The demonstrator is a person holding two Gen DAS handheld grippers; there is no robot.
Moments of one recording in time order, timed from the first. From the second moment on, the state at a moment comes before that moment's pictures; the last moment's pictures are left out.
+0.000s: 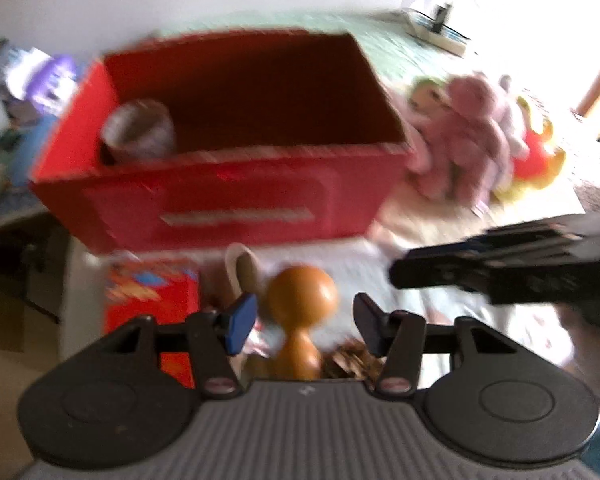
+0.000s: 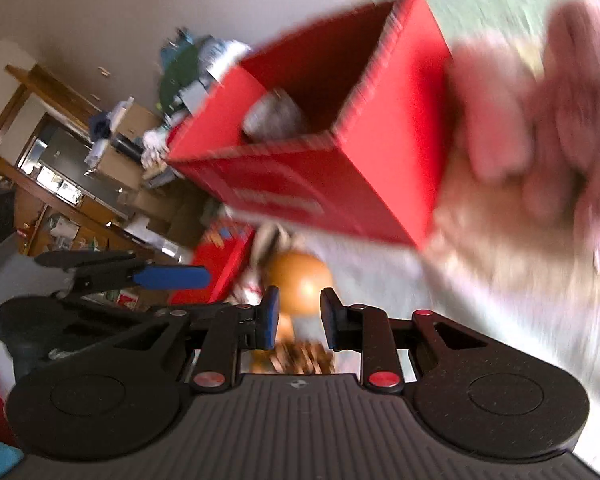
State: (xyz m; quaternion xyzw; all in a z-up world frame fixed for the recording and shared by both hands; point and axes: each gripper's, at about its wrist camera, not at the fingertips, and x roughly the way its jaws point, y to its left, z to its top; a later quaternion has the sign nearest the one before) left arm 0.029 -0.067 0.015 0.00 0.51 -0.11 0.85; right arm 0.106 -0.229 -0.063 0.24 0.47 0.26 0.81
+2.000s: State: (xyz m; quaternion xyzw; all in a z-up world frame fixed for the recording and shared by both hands) left arm 0.055 -0.126 0.088 0.05 0.38 -0.29 0.88; right arm 0.112 -0.305 0.031 0.29 0.39 0.23 0.84
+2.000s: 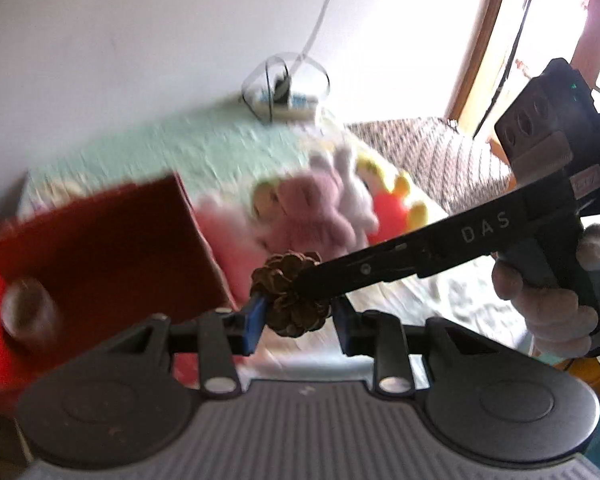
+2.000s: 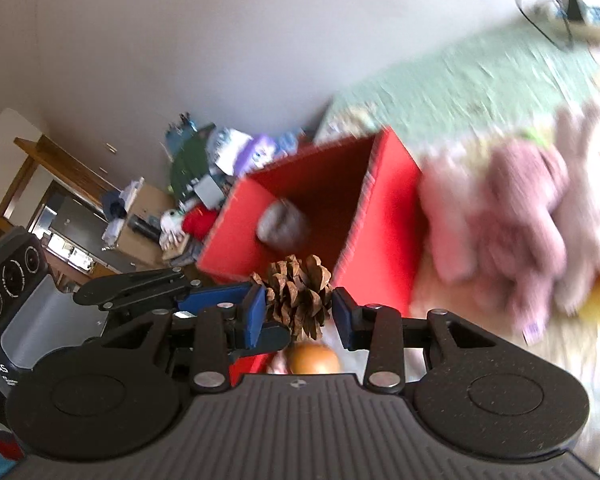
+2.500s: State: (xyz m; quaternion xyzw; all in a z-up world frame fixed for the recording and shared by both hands) left arm 0.127 -0.031 0.077 0.04 0.39 -0.24 0.89; right arm 0.219 -0.218 0.017 0.29 0.45 0.22 0.81
